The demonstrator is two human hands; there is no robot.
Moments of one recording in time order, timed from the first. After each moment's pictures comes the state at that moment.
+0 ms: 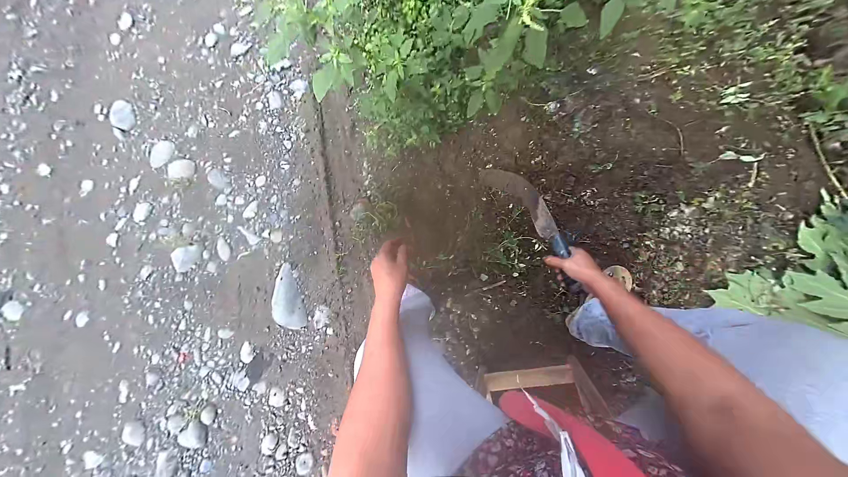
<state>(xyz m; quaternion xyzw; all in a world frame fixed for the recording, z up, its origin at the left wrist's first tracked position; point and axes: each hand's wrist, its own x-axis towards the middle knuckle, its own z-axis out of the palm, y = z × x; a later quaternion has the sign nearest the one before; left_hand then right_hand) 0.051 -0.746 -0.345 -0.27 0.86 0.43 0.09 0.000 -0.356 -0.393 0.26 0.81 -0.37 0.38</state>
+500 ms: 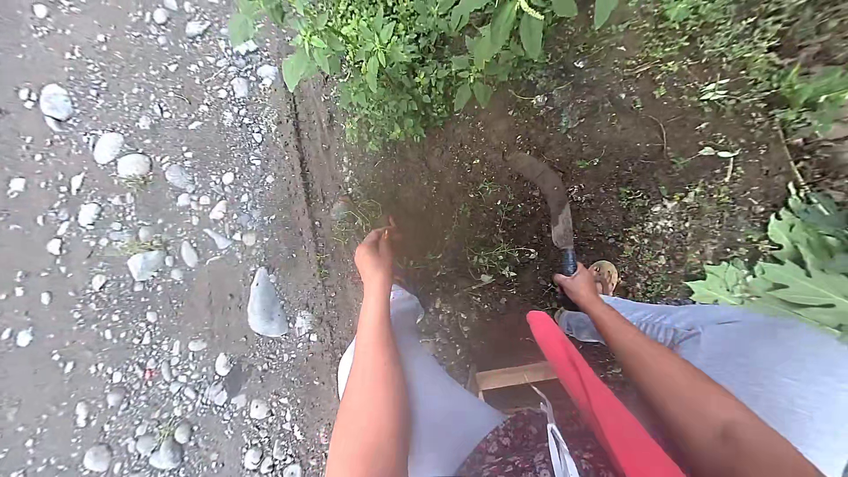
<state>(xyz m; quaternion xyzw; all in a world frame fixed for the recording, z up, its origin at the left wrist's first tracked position) 0.026 -0.740 -0.339 -0.26 0.83 0.49 0.04 0.042 -0.328 -0.411 0.28 0.86 -0.31 0.30</state>
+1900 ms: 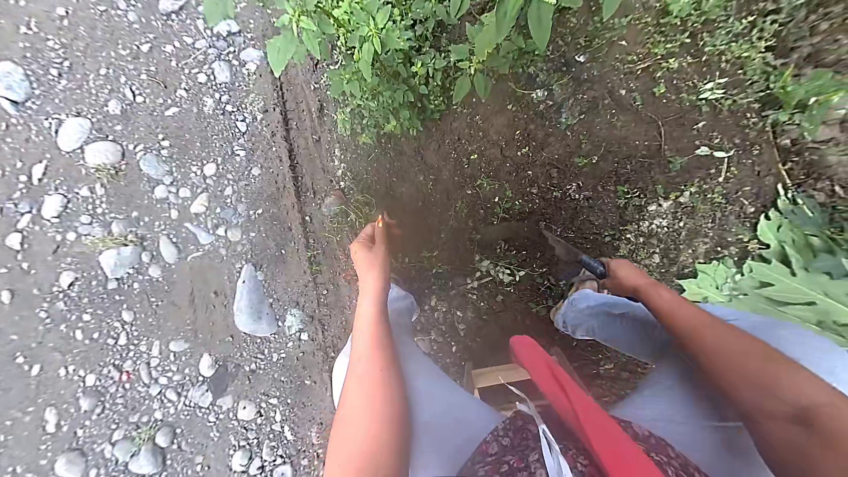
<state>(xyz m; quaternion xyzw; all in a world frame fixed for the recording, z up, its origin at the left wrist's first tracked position) 0.018 -0.734 -0.334 -0.31 0.73 0.61 0.00 -0.006 -0.246 -0.377 0.08 0.87 -0.04 0.49</state>
